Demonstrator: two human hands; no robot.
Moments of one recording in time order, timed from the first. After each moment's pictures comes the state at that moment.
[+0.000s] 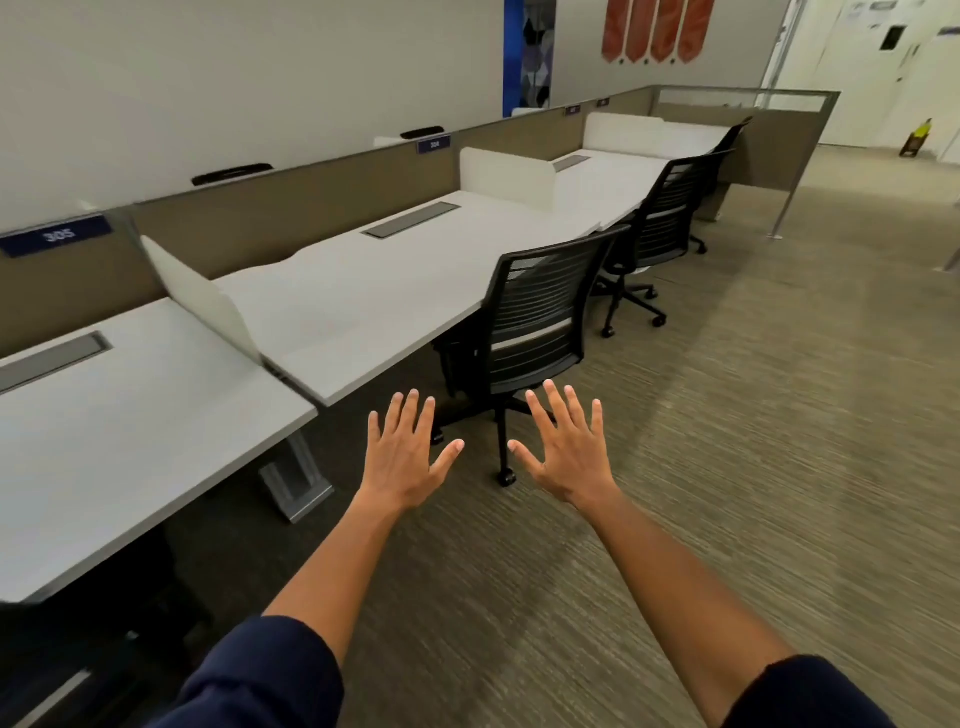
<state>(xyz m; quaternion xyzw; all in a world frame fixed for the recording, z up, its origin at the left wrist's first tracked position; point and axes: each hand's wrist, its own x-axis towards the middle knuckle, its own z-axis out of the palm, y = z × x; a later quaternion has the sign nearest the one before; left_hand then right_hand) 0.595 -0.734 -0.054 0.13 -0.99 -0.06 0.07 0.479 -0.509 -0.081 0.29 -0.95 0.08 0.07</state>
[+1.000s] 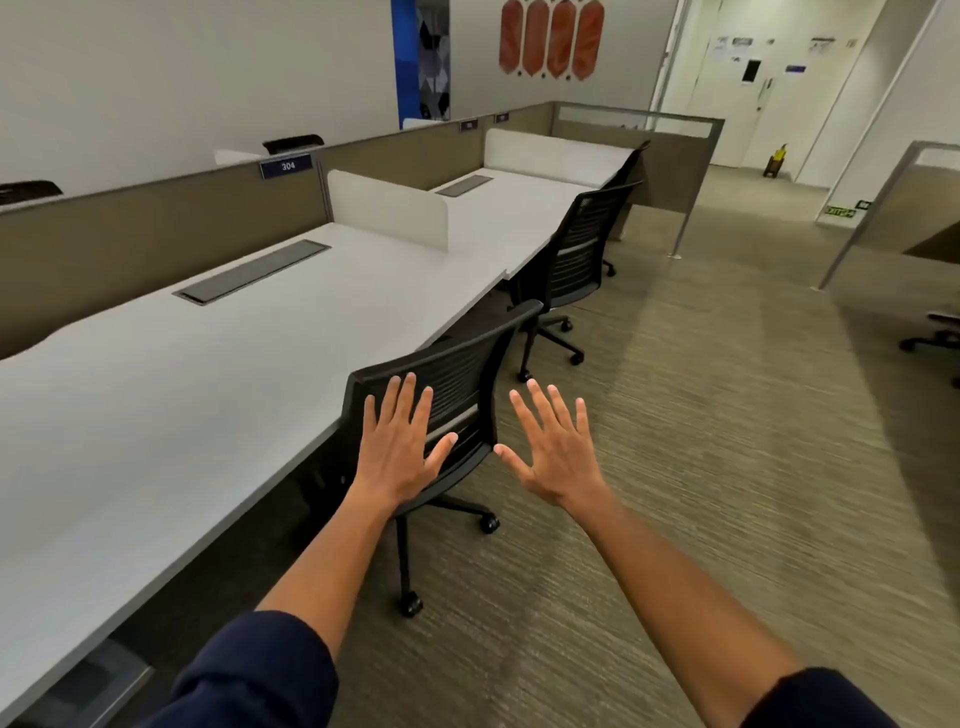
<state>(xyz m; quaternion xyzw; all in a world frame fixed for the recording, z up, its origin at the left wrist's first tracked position) 0.068 -0.719 -0.062 0.01 -0.99 -0.07 0.13 0.009 -0.476 -0.073 0.25 -0.96 0.05 0.11</state>
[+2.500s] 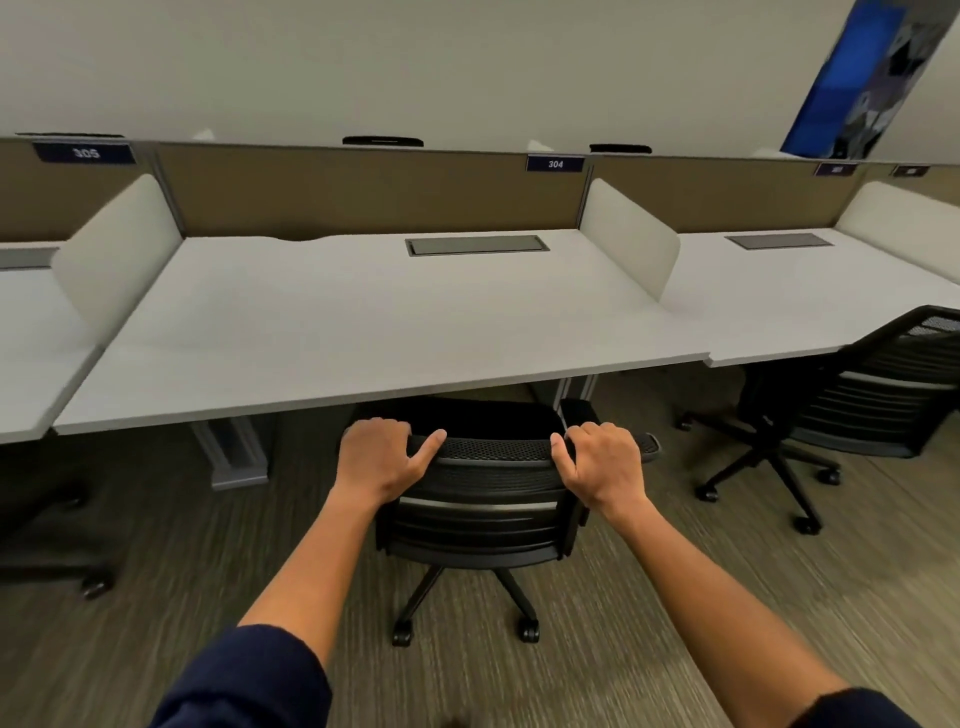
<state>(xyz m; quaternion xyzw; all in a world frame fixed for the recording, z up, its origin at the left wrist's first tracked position) -0.065 -0.603 -0.073 0.42 -0.89 -0.01 0.17 -0.335 -0.451 -0.085 0.56 -0.80 0.12 0.18</state>
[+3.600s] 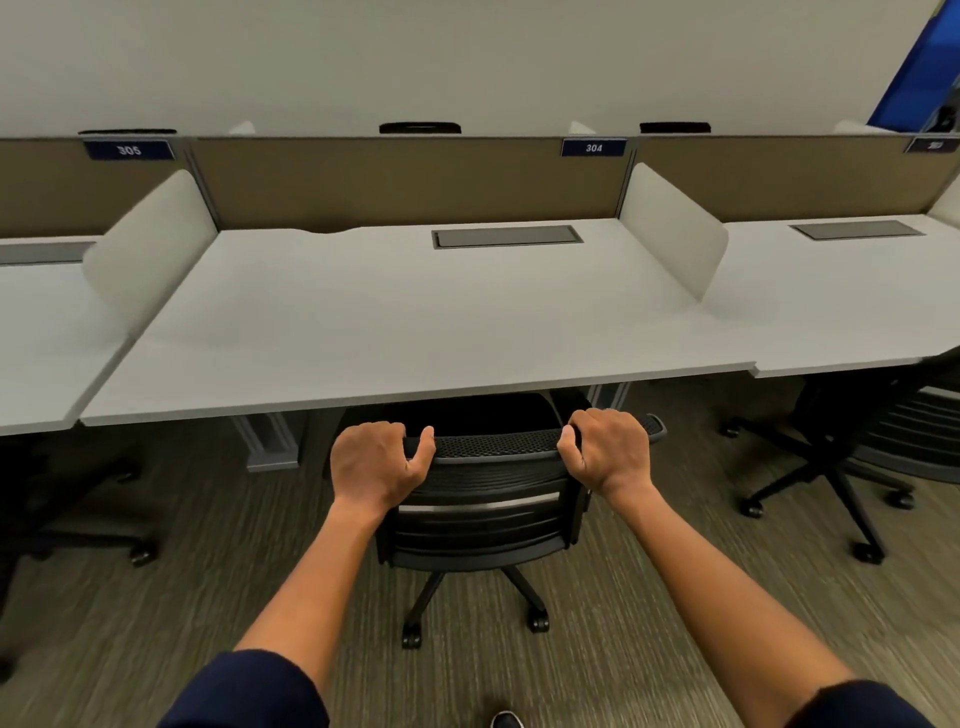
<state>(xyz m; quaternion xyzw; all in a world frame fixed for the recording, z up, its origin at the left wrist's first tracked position) -0.100 -0.604 -0.071 0.51 -0.83 0.05 0.22 -0.395 -0.504 -0.086 0.62 -0.74 0.21 0.17</state>
